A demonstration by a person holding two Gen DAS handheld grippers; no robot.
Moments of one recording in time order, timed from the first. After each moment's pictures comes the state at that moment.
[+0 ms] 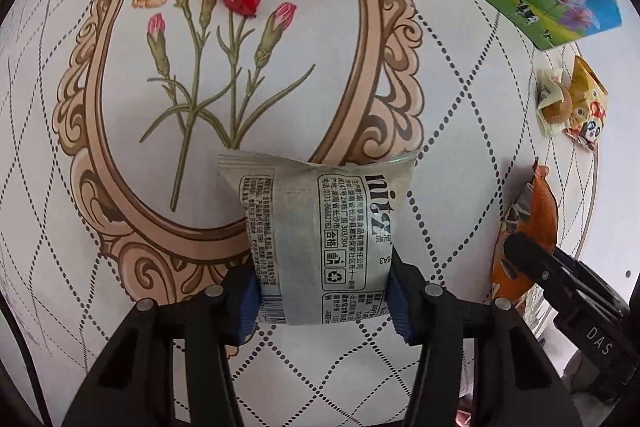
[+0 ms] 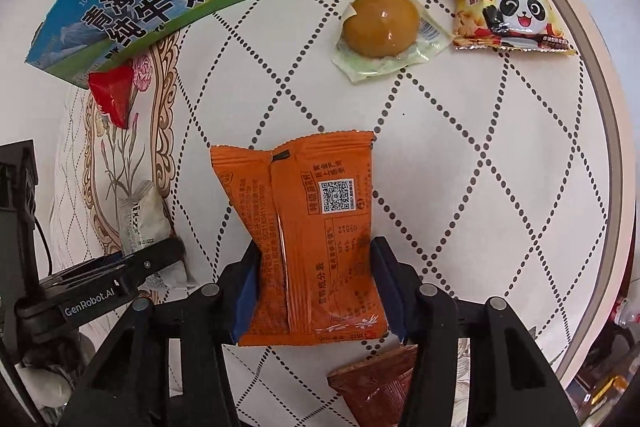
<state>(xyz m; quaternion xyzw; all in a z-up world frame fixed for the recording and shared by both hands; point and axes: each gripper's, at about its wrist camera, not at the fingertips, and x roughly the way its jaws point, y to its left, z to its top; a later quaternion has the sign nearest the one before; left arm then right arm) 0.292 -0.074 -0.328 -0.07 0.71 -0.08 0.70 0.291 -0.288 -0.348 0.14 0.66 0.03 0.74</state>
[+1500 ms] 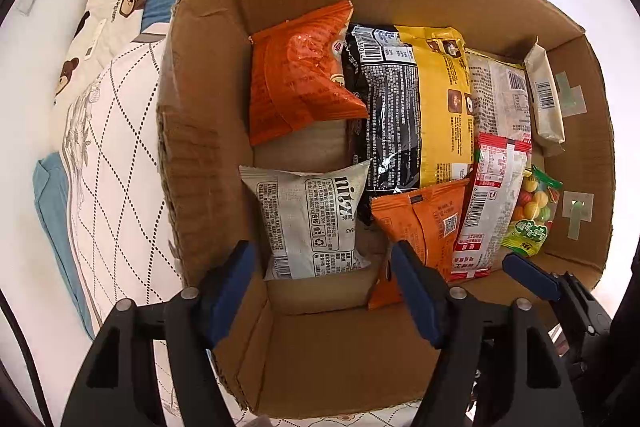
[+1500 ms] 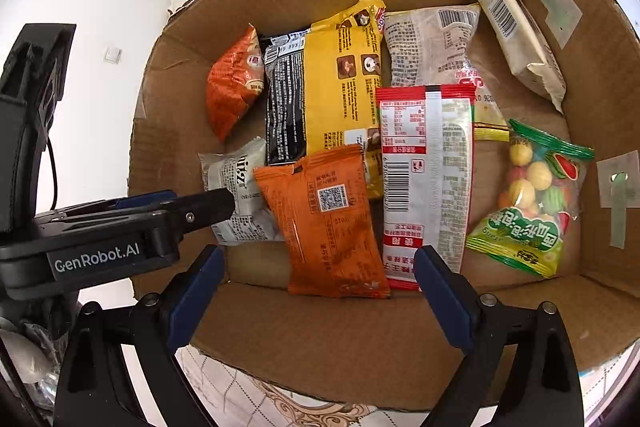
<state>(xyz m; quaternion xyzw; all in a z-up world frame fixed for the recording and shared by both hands) 0.560 -0.038 -0.236 0.05 0.72 -0.07 0.69 0.542 -0.196 -0.284 0.21 0.65 0.11 0.73</state>
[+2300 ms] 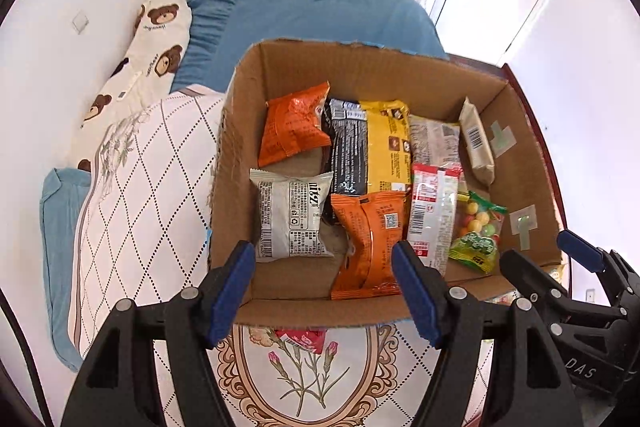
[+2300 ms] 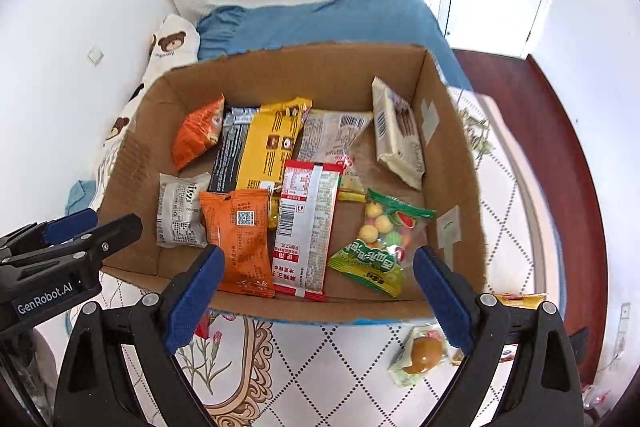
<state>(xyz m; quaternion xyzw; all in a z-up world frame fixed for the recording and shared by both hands) 0.463 -0.039 -0.160 0.00 0.56 -0.06 0.83 0.484 -0.244 -0.195 0.06 0.53 0.03 0.84</state>
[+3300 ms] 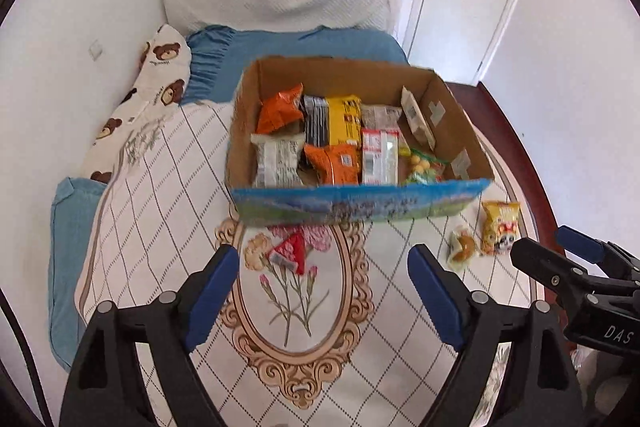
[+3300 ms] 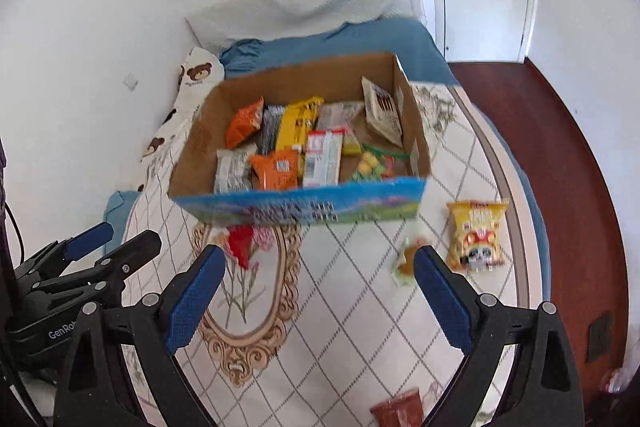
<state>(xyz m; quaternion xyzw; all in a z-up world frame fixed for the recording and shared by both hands) 0.314 -0.046 -0.120 0.02 0.49 -0.08 0.87 0.326 -0.271 -0.141 0.11 0.50 0.05 0.86</state>
